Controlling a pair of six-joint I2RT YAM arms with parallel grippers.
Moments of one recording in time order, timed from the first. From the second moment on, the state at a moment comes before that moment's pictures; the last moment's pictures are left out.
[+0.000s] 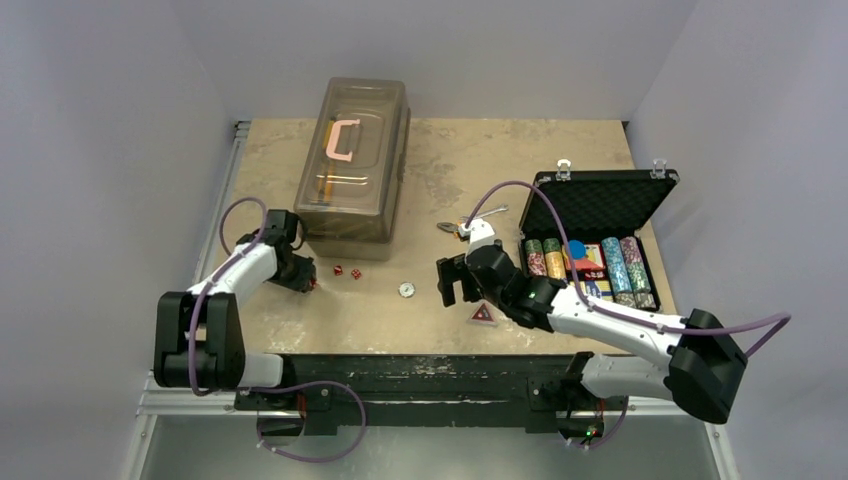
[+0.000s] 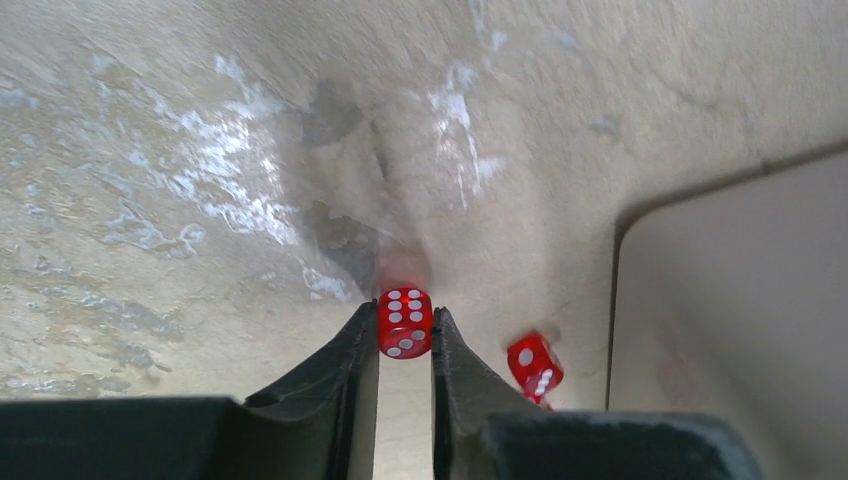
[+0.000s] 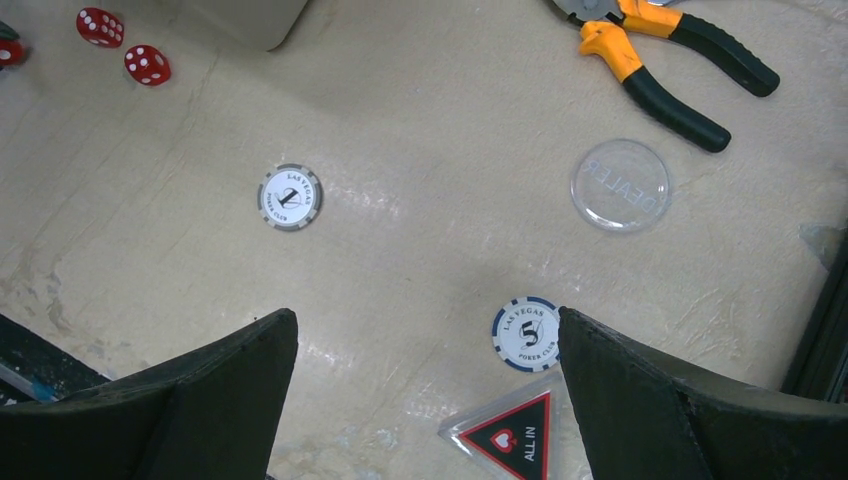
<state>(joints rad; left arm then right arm) -0.03 1.39 0.73 -0.67 -0.15 -1.30 0.93 1.18 0.67 -0.17 0.31 0.43</state>
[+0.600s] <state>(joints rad) -0.47 1.25 0.54 -0.18 0.57 -1.26 0.73 0.98 0.57 -0.10 -0.23 0.34</state>
